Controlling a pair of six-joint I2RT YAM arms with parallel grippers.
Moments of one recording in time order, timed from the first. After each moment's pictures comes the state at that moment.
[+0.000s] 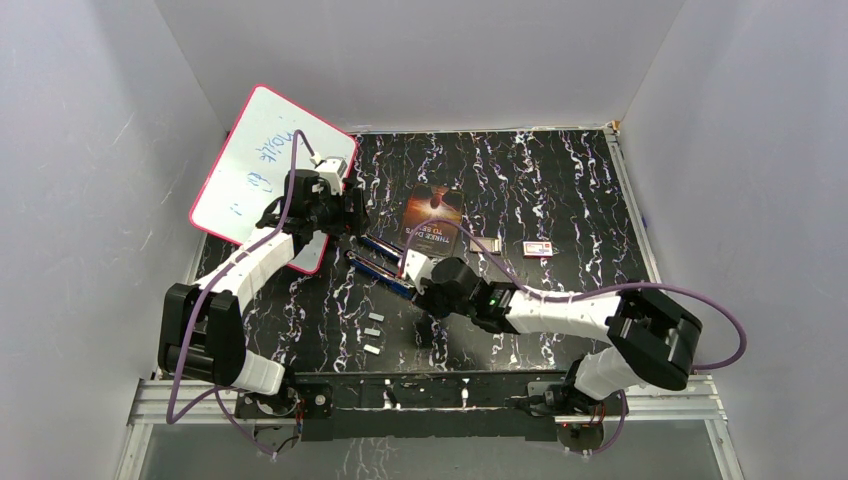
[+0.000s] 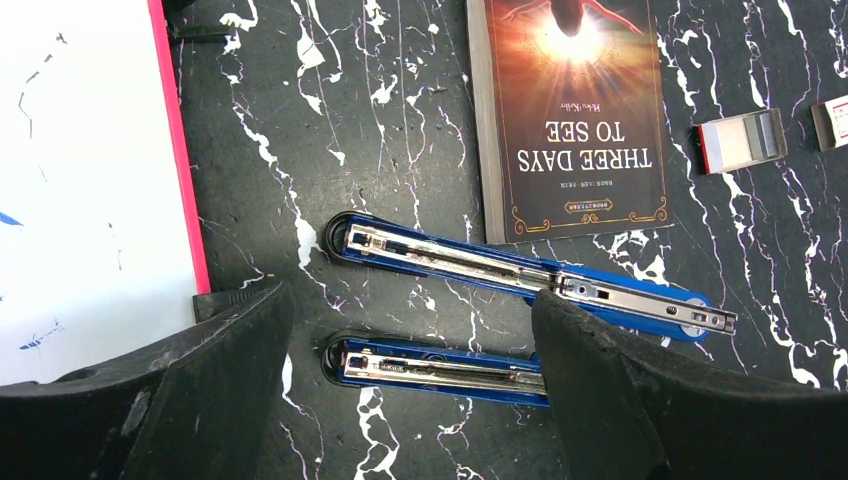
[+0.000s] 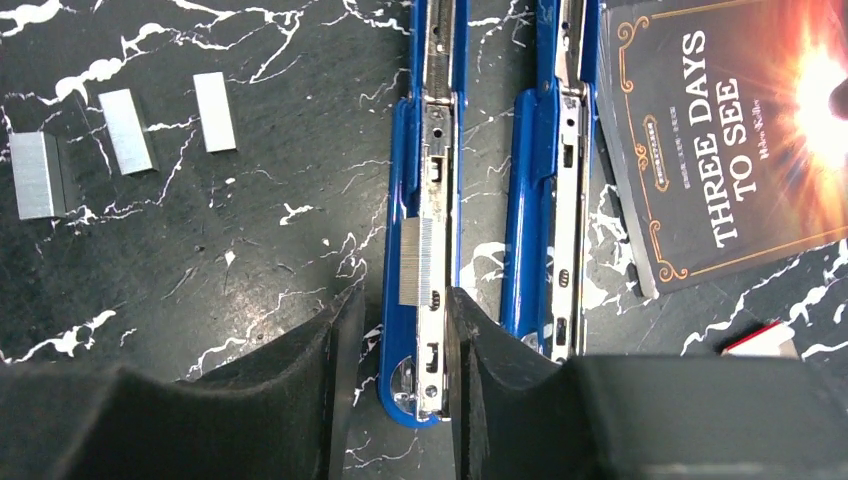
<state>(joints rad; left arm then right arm) -0.24 1.44 0.95 -0.19 0.25 -0.13 1.08 1.43 0.71 0.09 0.07 -0.12</state>
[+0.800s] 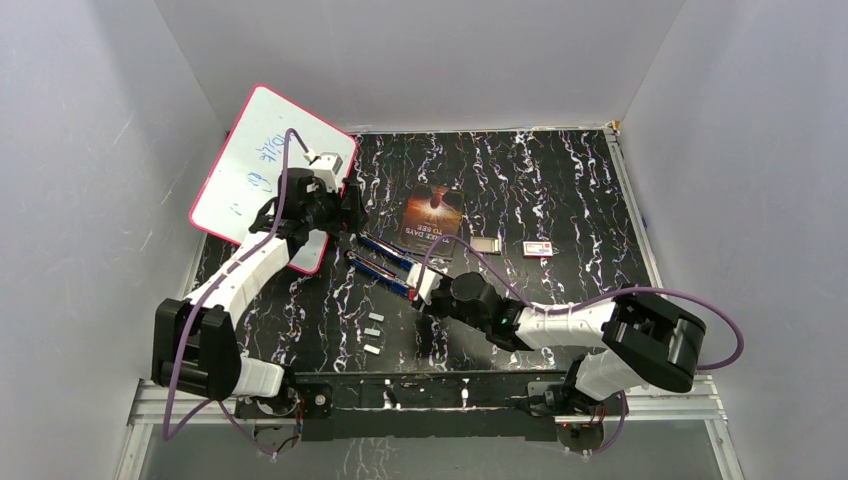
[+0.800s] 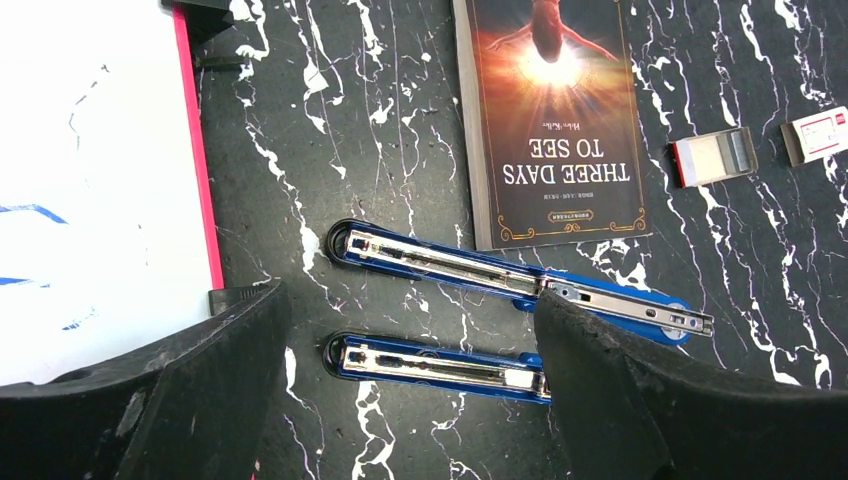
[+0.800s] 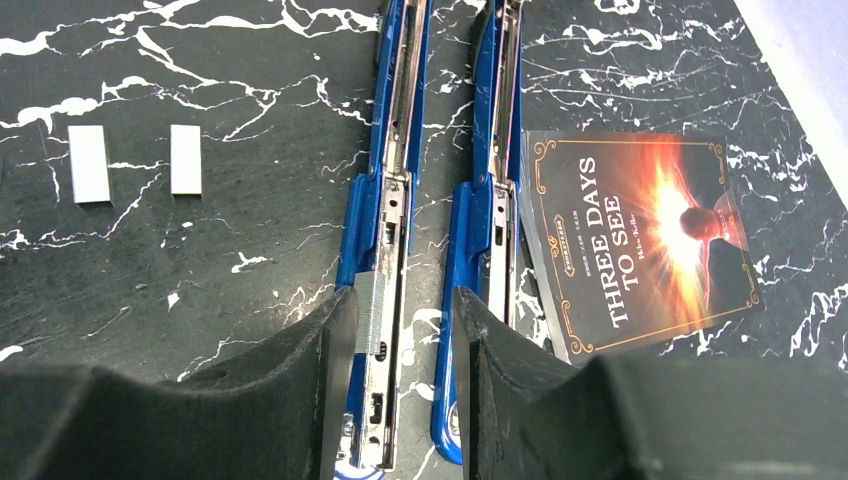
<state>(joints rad) -0.24 1.38 0.95 -0.20 0.24 -0.14 1.11 1.41 0.49 0.58 0.12 -0.37</state>
